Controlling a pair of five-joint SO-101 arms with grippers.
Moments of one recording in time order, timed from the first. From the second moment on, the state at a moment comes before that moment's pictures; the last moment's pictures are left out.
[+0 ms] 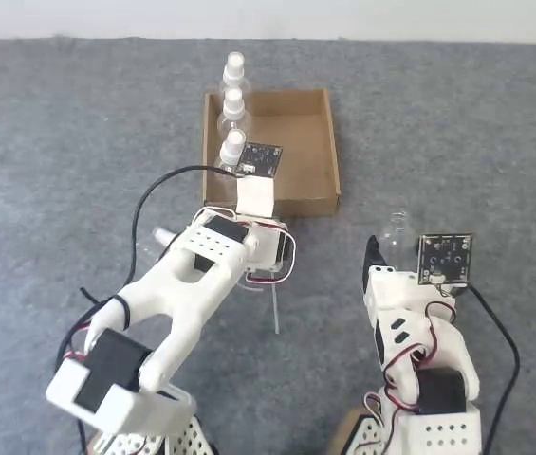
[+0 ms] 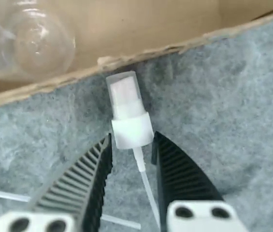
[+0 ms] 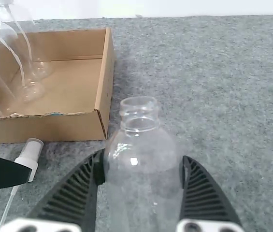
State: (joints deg) left arm 20.0 -1.6 42.7 42.0 20.2; right arm -7.1 -102.9 88.4 51.1 -5.1
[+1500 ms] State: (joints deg) left arm 21.2 11.3 26.5 55.7 15.0; right arm -7.1 -102.9 88.4 51.1 -5.1
